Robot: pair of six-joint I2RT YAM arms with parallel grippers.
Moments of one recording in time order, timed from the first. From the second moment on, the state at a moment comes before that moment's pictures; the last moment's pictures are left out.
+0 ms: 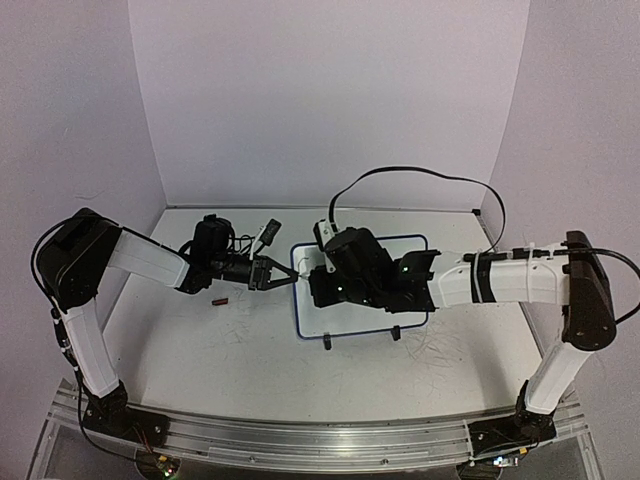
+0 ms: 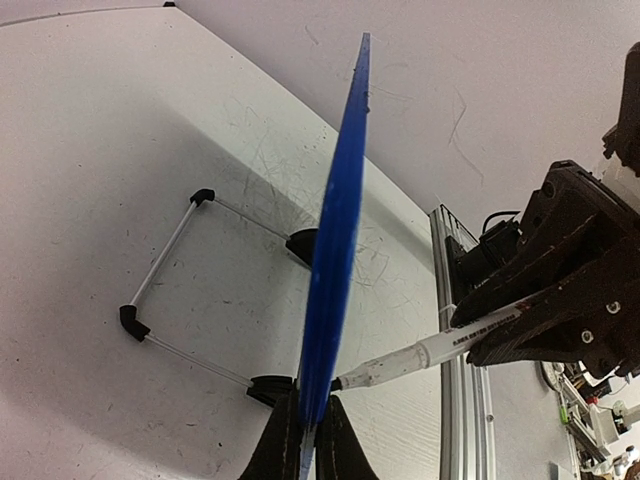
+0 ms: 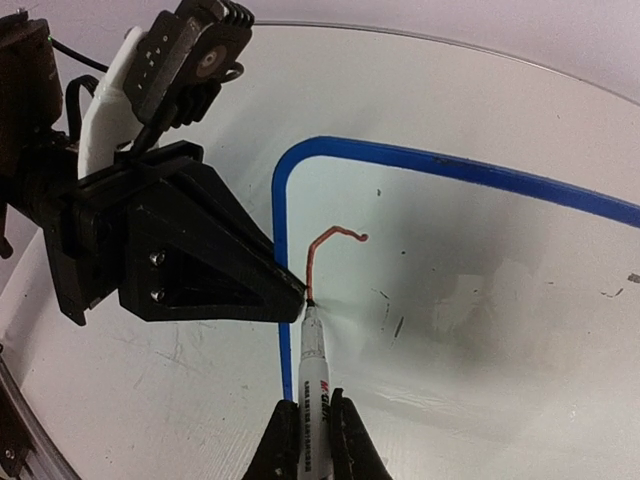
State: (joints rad) left arm -0.56 1.84 0.91 0.54 0.93 -0.34; right arm 1.07 1.75 1.27 -0.16 0.33 0.50
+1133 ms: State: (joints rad) left arm -0.56 1.84 0.91 0.54 0.93 -0.34; right arm 1.07 1.61 1.14 -0.10 0.37 0.50
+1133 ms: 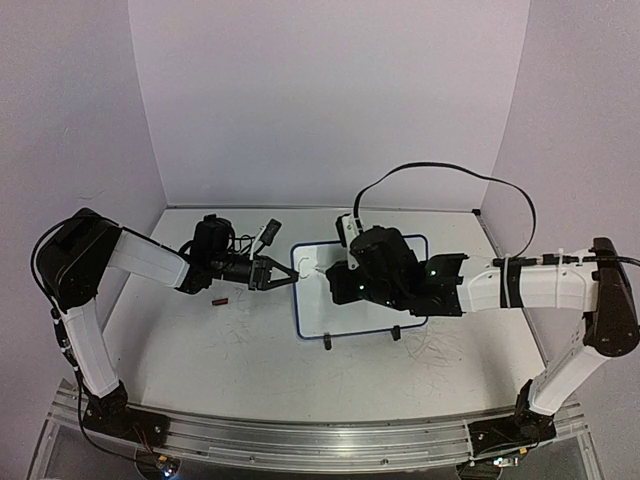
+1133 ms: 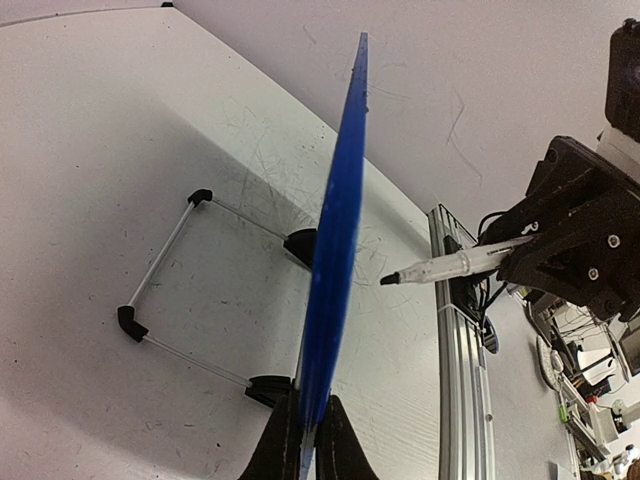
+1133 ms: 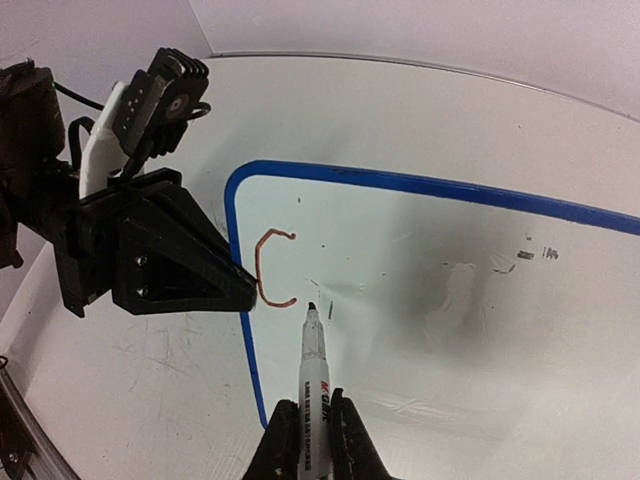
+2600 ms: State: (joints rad) left arm -0.56 1.84 0.91 0.54 0.94 -0.34; right arm 1.07 1.68 1.18 -0.07 0.41 0.48
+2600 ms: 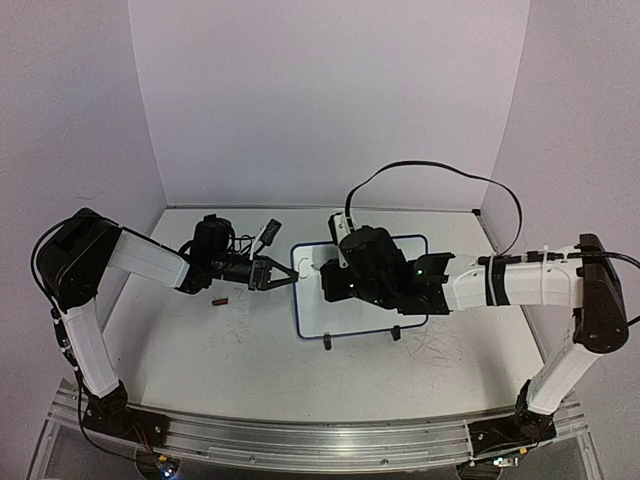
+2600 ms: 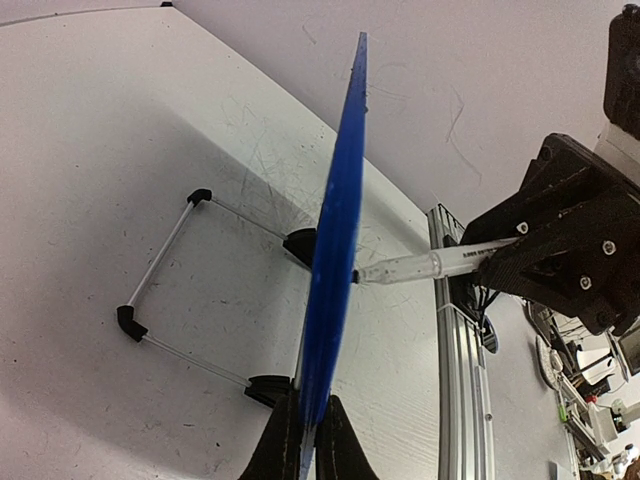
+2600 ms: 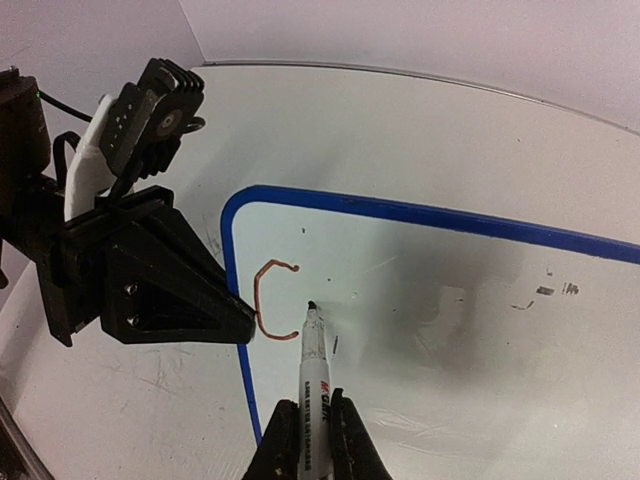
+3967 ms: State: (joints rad) left arm -0.56 1.84 0.91 0.54 0.94 -0.34; right arm 1.07 1.68 1.18 -0.11 0.39 0.52
